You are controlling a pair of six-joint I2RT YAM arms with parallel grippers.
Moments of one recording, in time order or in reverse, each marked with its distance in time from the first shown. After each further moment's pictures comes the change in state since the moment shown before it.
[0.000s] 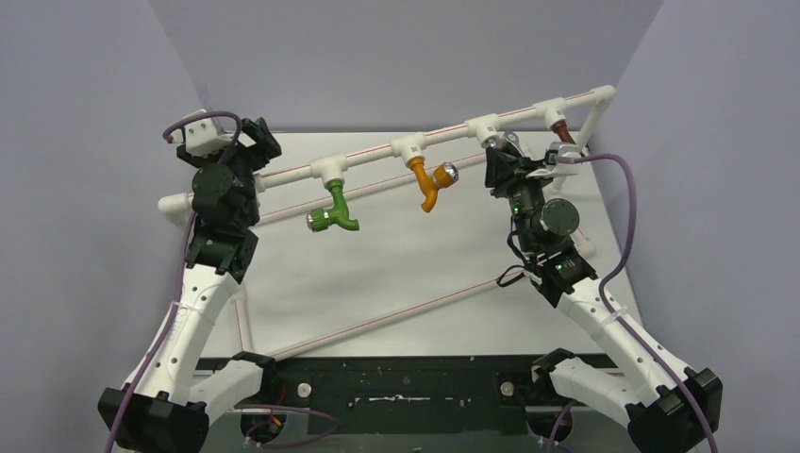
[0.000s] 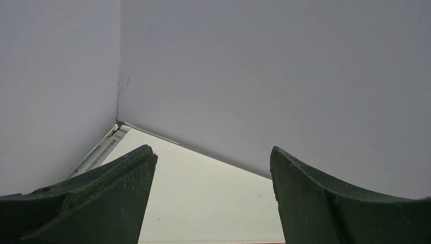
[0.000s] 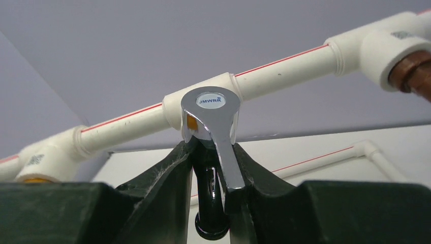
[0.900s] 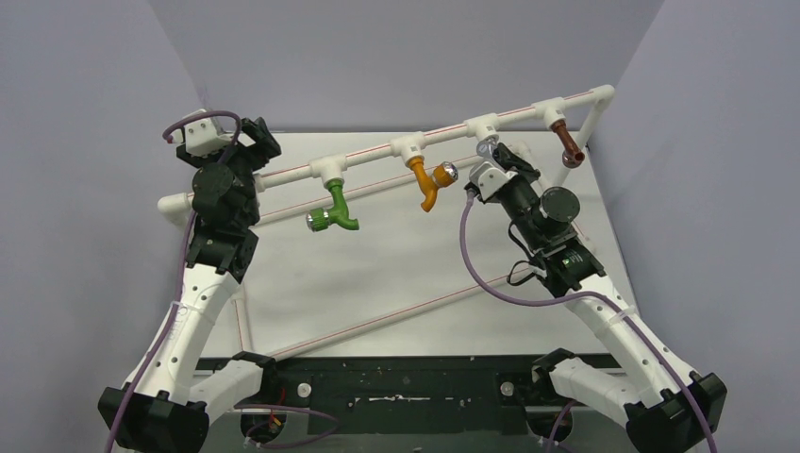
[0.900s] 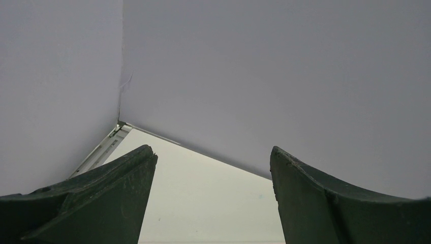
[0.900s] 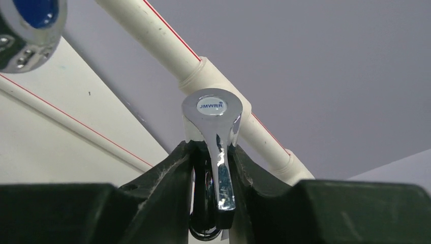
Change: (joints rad) left arm 0.000 0.003 0.000 0.003 -0.007 0.002; right arm -0.014 0.006 0.081 -0.218 -0.297 -1.093
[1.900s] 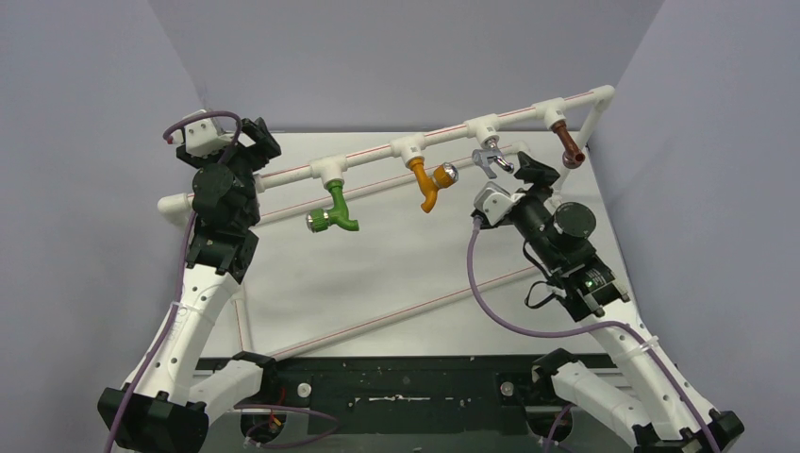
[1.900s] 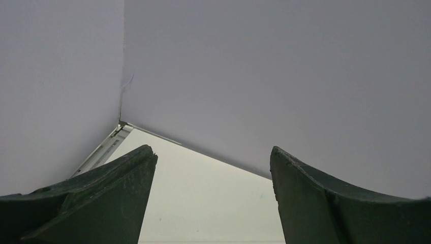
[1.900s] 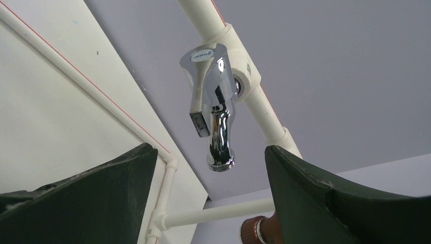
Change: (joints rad) left arm -0.005 -0.005 -0.001 -0.001 -0.007 0.005; right arm 0.001 -0.170 -0.005 -0.289 -0.010 -0.100
